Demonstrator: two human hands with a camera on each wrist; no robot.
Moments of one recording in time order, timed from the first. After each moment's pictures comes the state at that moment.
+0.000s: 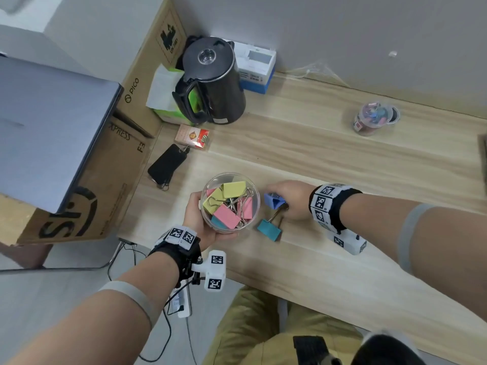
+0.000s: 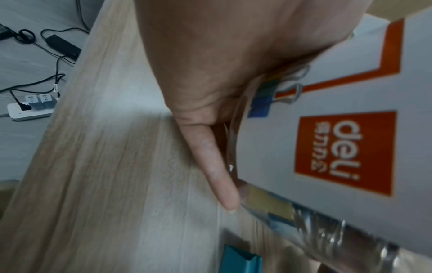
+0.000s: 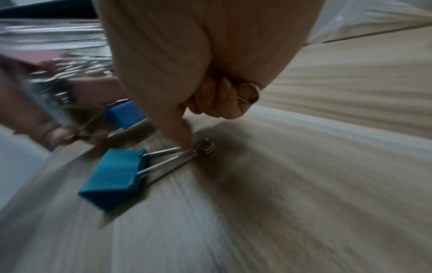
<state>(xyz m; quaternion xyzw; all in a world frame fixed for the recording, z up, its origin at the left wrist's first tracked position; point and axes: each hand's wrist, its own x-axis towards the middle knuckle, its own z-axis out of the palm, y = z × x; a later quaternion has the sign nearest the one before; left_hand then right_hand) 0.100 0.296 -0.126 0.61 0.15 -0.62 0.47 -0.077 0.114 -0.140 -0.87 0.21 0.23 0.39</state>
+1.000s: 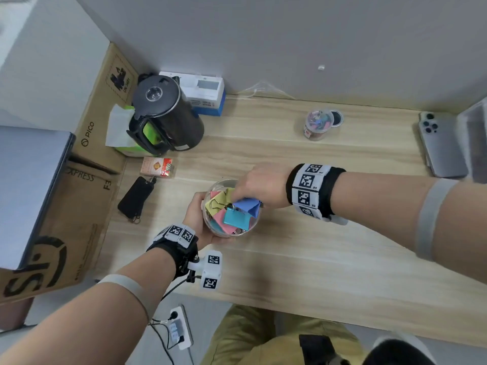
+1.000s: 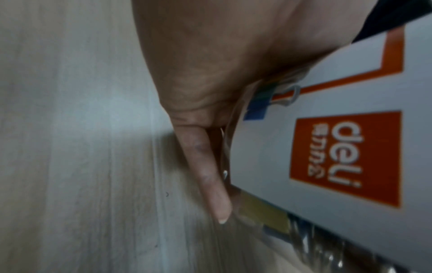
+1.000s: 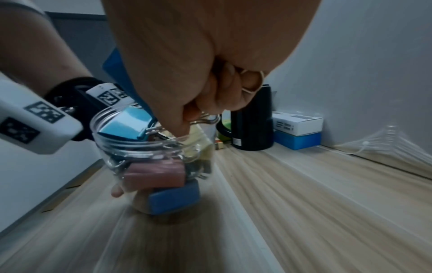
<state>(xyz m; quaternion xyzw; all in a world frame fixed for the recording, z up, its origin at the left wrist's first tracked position) 0.063 0.222 -0.105 0.64 0.08 -0.67 0.37 -0.086 0.075 -0.040 -0.96 0.02 0.18 0.20</state>
